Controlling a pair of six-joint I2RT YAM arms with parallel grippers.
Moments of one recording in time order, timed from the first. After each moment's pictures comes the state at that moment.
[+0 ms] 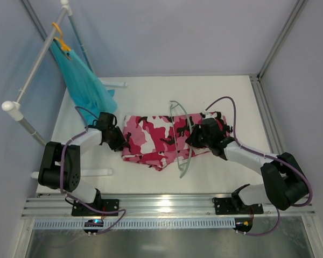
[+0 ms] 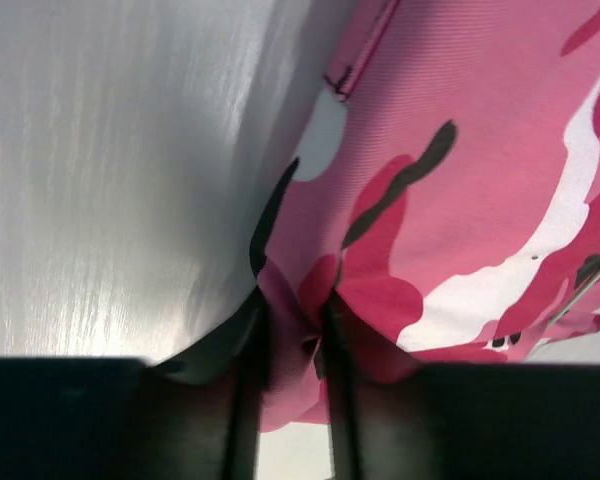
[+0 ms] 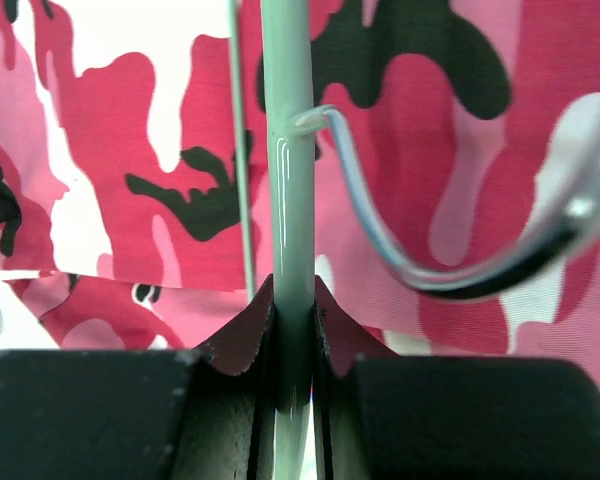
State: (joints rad) left arm -0.18 1.54 0.79 -0.41 0.21 -0.68; right arm 0.51 1.35 0.63 0.02 -0.06 0.63
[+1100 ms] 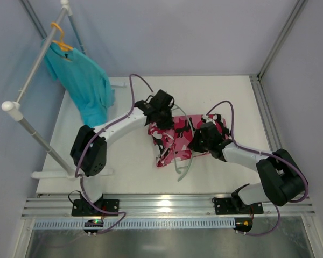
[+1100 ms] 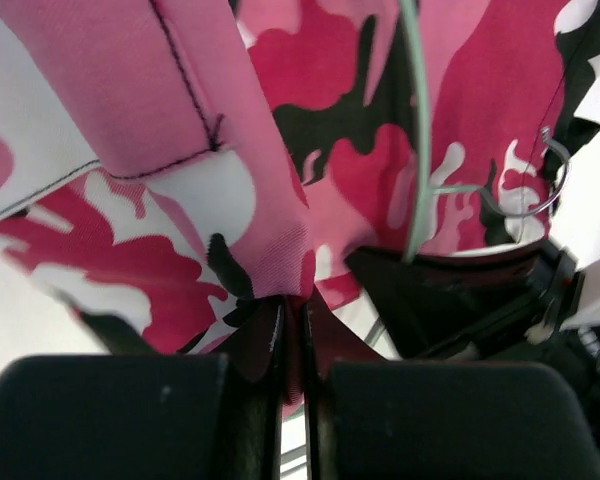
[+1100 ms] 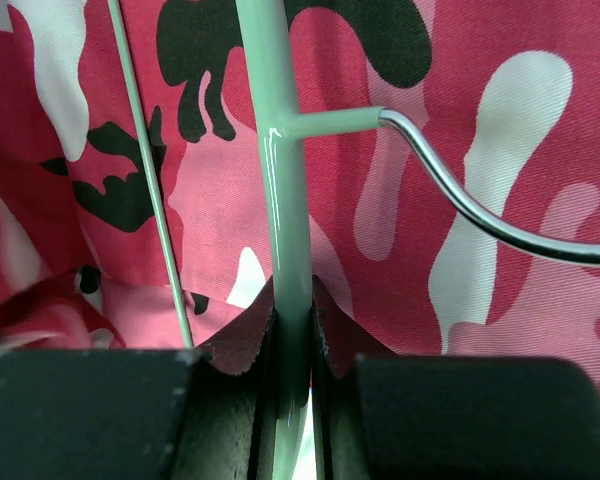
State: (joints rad) left arm -0.70 1.80 1.48 -0.61 0.03 -0.81; right arm 0.50 1.39 0.57 0.03 -0.03 0.67
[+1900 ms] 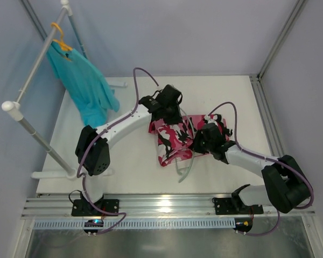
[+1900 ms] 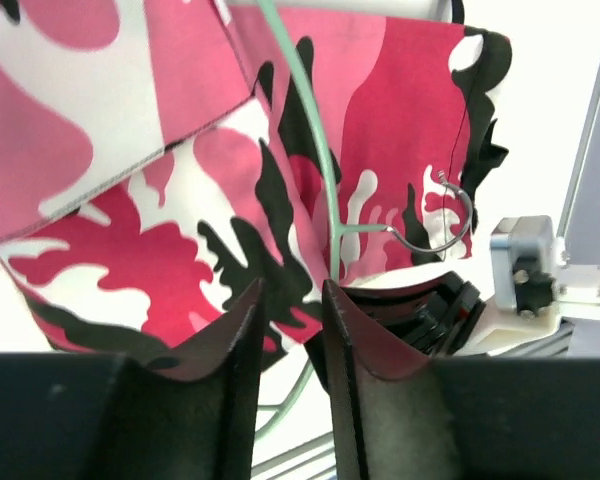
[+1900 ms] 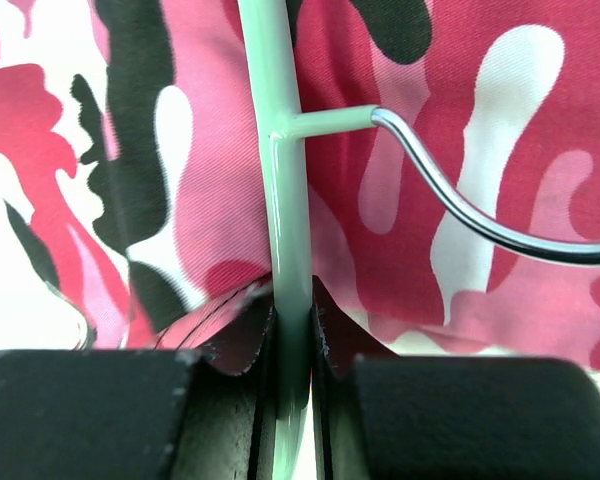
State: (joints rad) left arm -0.78 1.95 1.77 -0.70 -0.04 -0.87; right arm 0.51 1.34 0.56 0.00 -0.03 0.69
